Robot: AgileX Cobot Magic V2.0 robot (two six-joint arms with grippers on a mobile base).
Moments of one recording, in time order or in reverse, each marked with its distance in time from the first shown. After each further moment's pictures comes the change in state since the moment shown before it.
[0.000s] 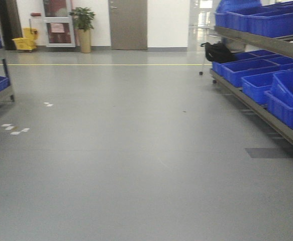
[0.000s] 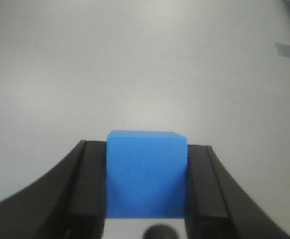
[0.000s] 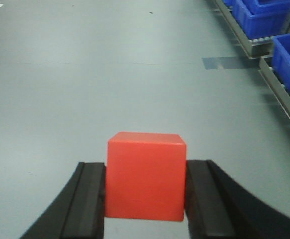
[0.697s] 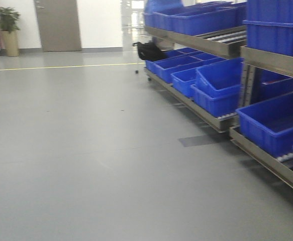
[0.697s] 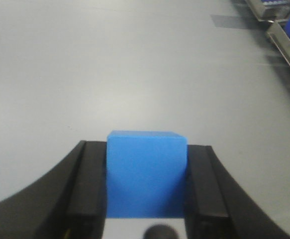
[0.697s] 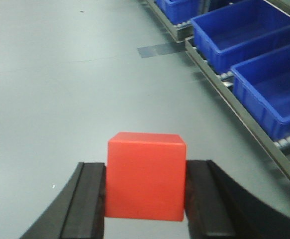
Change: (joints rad) left arm 0.000 0.000 0.000 0.000 0.000 0.000; right arm 0.000 0.000 0.000 0.000 0.000 0.000
